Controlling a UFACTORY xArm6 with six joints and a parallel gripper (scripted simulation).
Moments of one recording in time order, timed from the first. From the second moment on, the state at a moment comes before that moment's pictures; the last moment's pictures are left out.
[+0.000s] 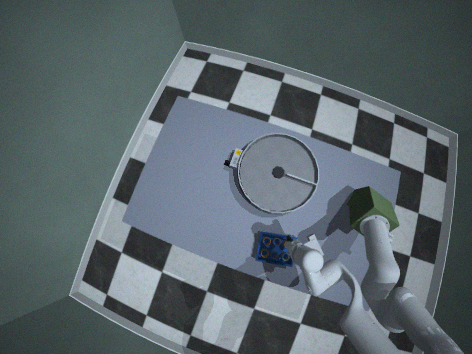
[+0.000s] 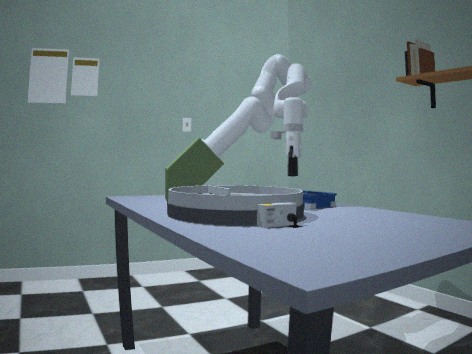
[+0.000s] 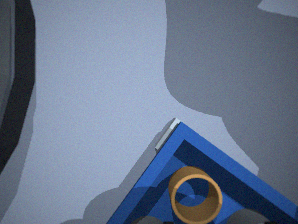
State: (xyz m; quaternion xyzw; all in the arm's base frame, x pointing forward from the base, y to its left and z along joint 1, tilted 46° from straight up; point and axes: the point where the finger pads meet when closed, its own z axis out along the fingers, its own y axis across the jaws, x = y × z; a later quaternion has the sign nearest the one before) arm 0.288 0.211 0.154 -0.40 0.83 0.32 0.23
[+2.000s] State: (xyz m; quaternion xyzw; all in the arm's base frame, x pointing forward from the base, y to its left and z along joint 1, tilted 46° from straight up) arm 0.297 0.257 0.109 -0.40 0.83 0.32 0.23
